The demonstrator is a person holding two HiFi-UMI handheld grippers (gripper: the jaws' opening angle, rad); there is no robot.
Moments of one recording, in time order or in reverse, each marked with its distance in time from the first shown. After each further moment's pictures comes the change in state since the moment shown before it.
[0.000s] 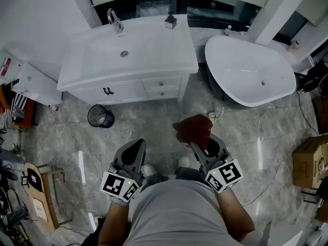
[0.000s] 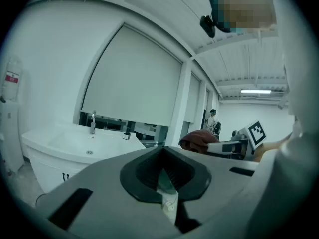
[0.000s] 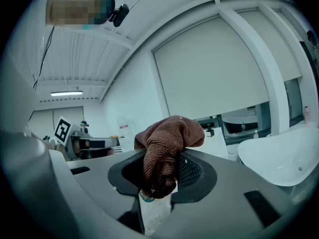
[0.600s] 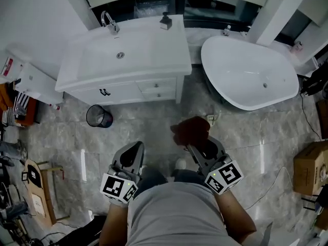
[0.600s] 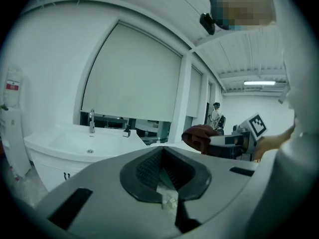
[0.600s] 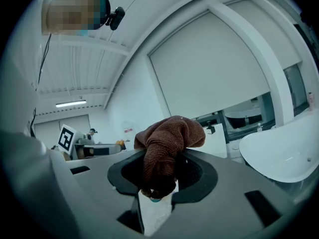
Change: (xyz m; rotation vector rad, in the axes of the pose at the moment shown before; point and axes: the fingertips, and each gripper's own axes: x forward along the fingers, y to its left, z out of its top) left arm 0.038 -0.042 -0.019 0.050 0.051 0.058; right arm -0.028 -0.050 -0.002 0.074 -0.003 0.073
